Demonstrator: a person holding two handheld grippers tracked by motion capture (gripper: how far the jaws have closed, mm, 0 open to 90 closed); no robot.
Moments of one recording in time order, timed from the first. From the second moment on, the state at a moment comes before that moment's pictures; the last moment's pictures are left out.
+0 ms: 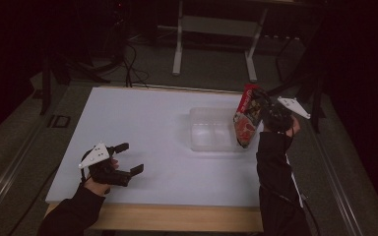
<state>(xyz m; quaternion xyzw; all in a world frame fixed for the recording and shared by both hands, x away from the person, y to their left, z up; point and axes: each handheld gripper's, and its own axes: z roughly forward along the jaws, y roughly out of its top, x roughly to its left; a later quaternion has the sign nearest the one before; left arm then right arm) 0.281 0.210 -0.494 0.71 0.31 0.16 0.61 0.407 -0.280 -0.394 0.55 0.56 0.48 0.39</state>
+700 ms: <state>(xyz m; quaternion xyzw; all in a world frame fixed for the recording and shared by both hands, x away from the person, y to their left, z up) 0.281 0.211 -0.493 0.71 0.31 0.15 0.61 0.375 -0.295 -0.430 0.55 0.57 0.46 0.39</state>
